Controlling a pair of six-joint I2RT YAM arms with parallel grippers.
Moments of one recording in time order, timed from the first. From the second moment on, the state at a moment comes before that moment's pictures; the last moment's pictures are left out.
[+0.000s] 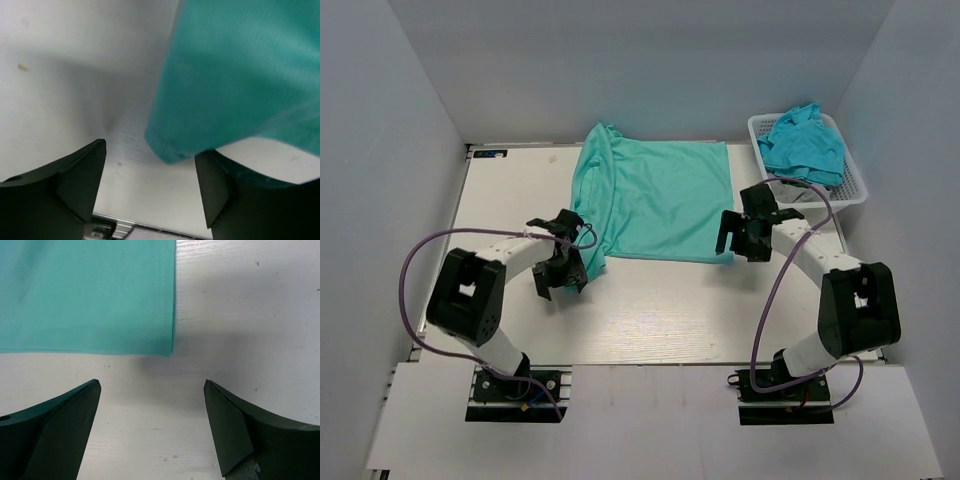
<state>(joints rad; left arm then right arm) -0.38 1.60 0.93 -0.83 -0.16 -0.68 0.27 1.50 0.99 -0.59 0.01 0.40</state>
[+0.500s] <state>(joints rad) -0.35 1.70 1.02 -0.71 -0.16 -0.66 0.27 1.67 0.99 -0.51 -0.02 0.42</state>
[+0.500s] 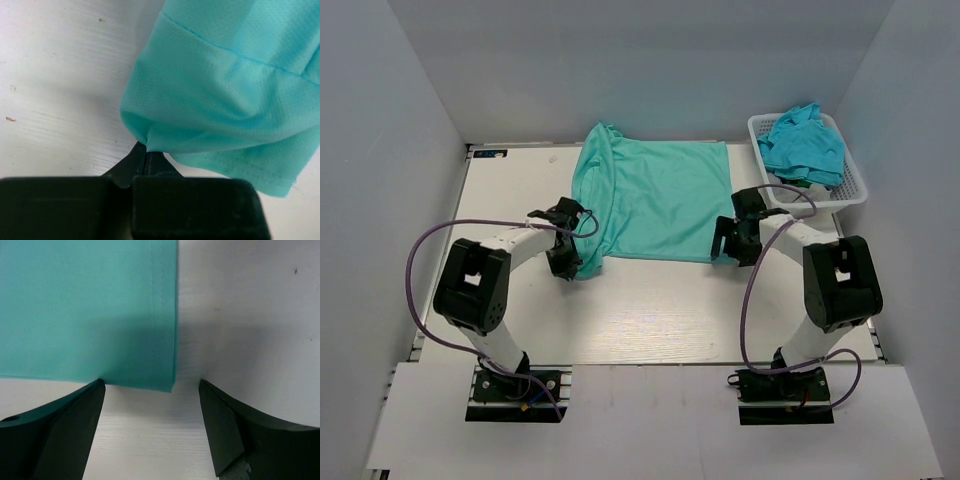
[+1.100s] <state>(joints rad) -0.35 1.36 1.19 -0.72 0.01 -0.63 0.27 1.45 1.14 -0.55 0.01 0.41</state>
